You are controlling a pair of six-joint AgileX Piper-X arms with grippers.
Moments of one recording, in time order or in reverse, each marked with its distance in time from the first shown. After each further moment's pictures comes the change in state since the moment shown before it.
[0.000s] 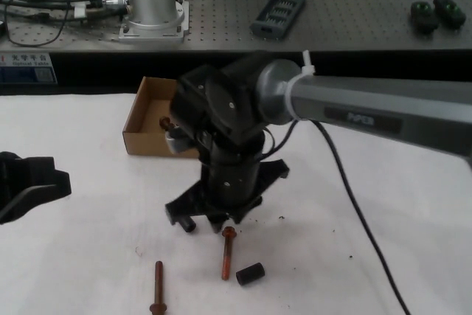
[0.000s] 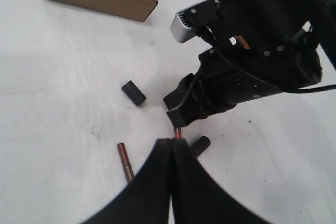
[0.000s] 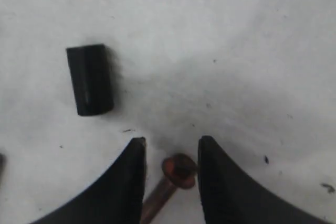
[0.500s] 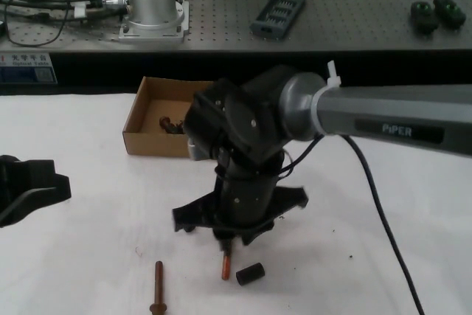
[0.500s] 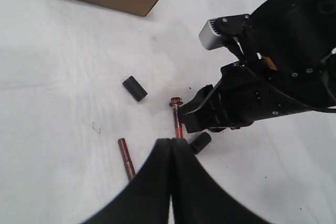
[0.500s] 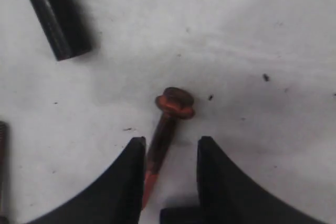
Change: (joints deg) left arm 0.0 0.0 0.0 1.2 0.0 0.0; right arm 1.7 -4.8 8.9 -5.3 -4.4 14.3
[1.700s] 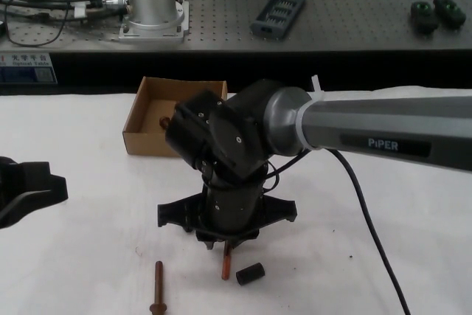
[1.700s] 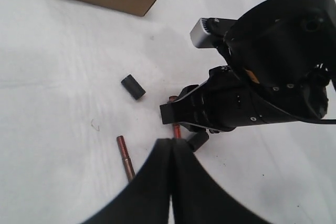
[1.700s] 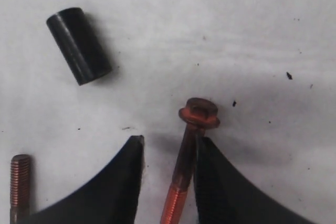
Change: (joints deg) left arm 0.0 -1.6 0.0 1.3 0.0 0.0; right arm 1.6 0.6 0.0 -3.0 4.9 10.1
